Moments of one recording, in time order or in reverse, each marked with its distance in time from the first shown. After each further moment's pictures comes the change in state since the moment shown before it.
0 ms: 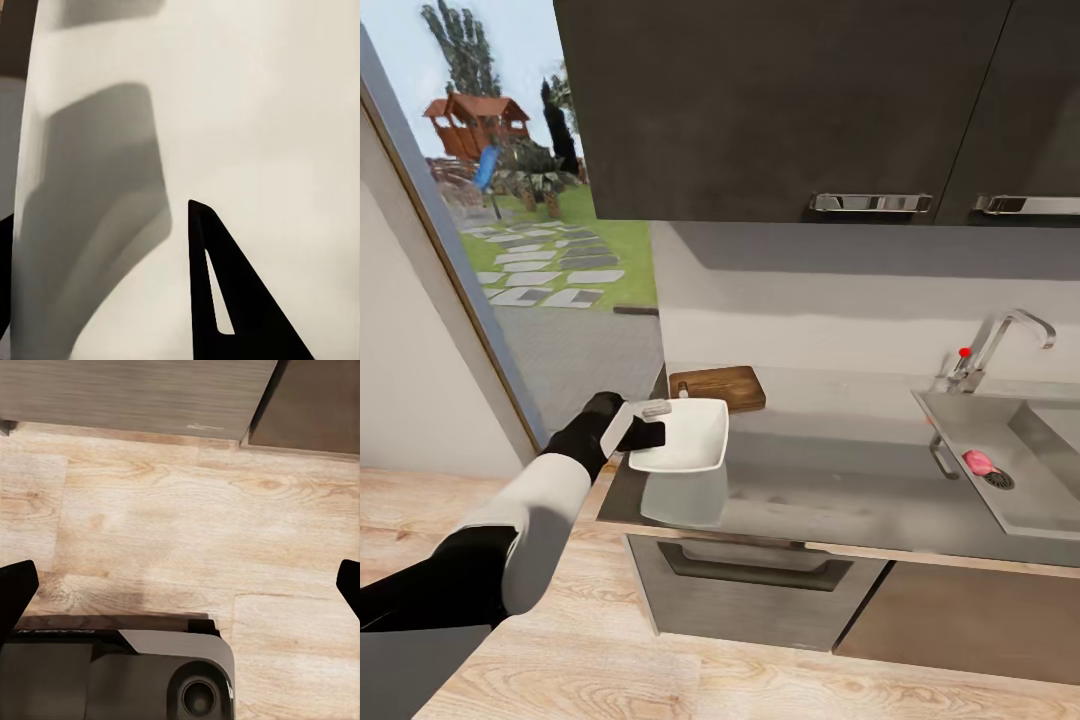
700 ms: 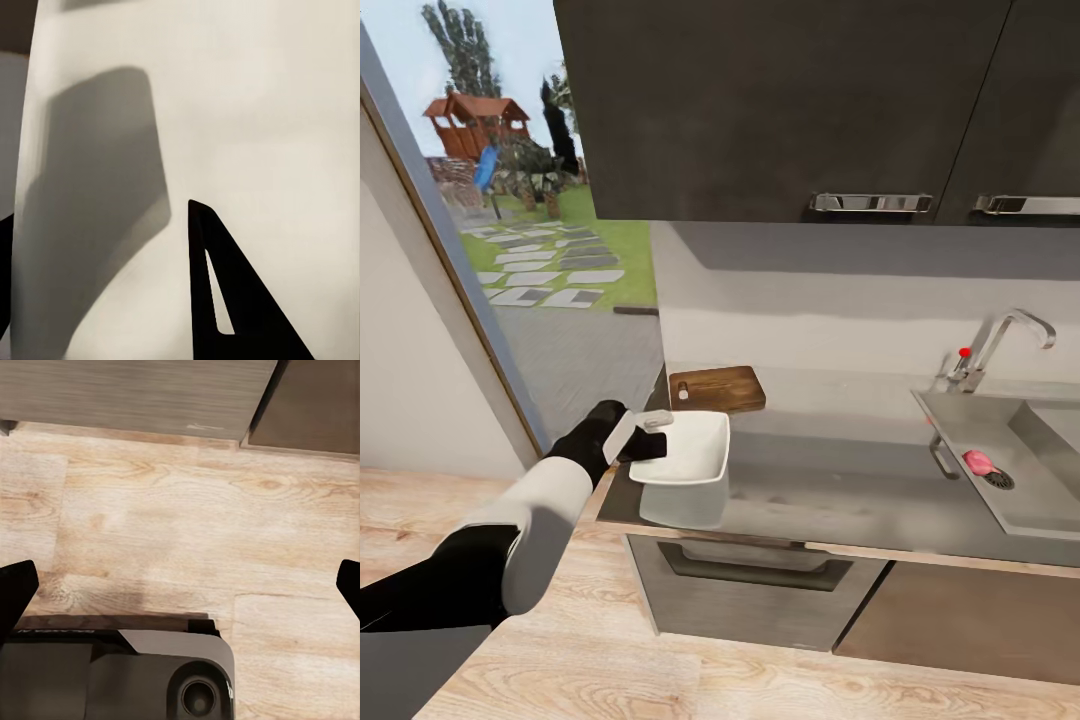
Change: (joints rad) left arm 0.000 -0.001 -0.003 0.065 0.001 -0.001 0.000; right arm 0.000 0.000 0.000 0.000 0.000 0.000 0.000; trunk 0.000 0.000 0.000
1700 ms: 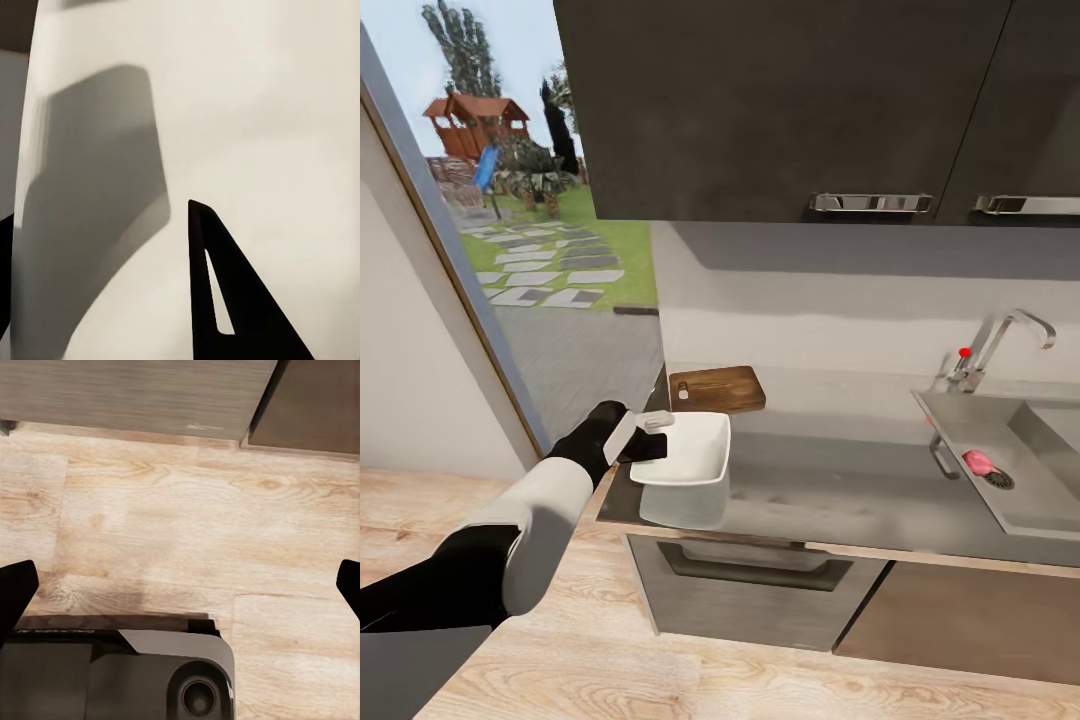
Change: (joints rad) left arm 0.000 -0.002 0.000 0.003 0.000 0.000 0.000; right arm 0.000 0.000 0.000 0.000 -0.001 0.000 0.000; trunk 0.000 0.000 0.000
